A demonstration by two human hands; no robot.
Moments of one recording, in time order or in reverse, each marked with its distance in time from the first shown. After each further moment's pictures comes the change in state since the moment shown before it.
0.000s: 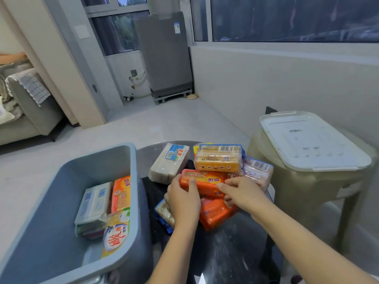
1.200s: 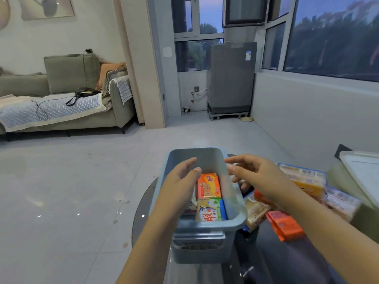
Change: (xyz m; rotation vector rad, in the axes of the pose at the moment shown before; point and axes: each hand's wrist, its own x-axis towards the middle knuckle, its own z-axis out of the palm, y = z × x) left_hand -0.022 0.020 -0.245 -0.257 -0.112 0.198; right_hand -0.075 -0.147 0.076 0.107 -0.294 -0.591
